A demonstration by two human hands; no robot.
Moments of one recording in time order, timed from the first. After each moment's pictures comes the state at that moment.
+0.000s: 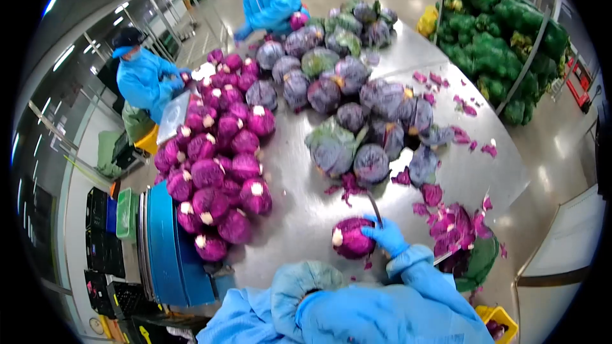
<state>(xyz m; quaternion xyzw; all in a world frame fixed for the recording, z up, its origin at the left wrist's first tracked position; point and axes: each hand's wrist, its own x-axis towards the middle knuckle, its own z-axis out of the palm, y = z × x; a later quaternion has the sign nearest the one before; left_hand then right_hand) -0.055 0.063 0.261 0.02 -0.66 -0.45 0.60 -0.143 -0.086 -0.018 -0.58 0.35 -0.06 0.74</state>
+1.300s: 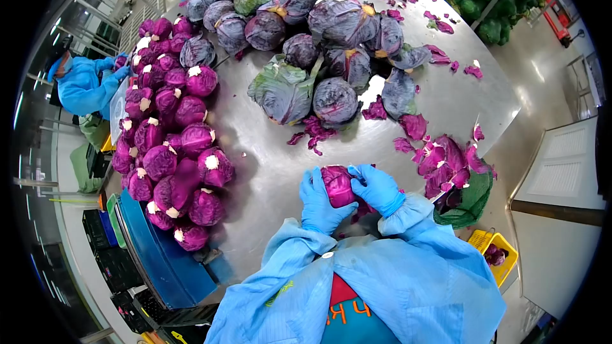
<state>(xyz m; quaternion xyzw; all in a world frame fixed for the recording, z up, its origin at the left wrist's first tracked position) -0.042 0.043 0.019 0.87 -0.39 -0.18 0.24 -0.156 -0.092 0.000 -0.81 0.33 -0.08 0.47</state>
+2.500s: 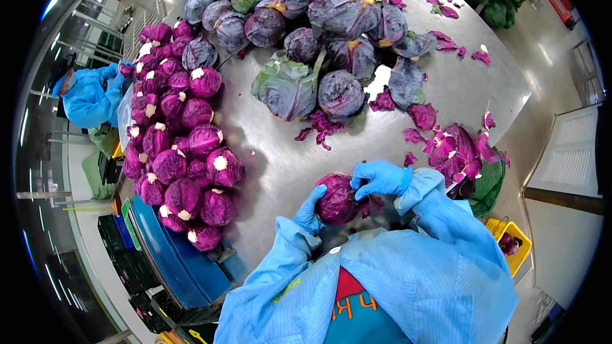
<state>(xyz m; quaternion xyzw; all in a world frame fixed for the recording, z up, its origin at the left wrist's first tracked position) 0.000 0.081 -0.007 0.38 0.17 -0.69 0.60 -0.141 -0.136 -0.018 -0.78 0.02 0.05 0.62</state>
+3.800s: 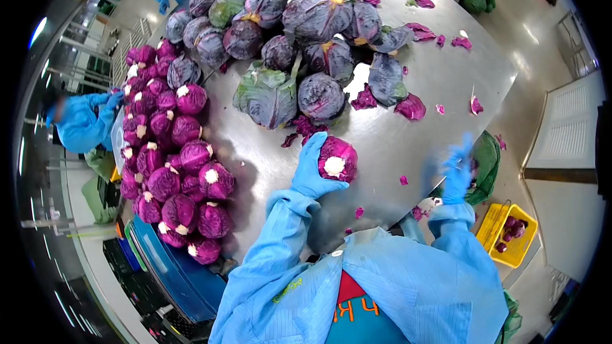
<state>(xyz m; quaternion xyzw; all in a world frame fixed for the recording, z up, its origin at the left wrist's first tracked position) 0.035 -0.012 -0.014 0.68 -0.58 -0.22 0.39 -0.309 -0.133 -0.015 -0.66 0.60 -0.37 0.26</state>
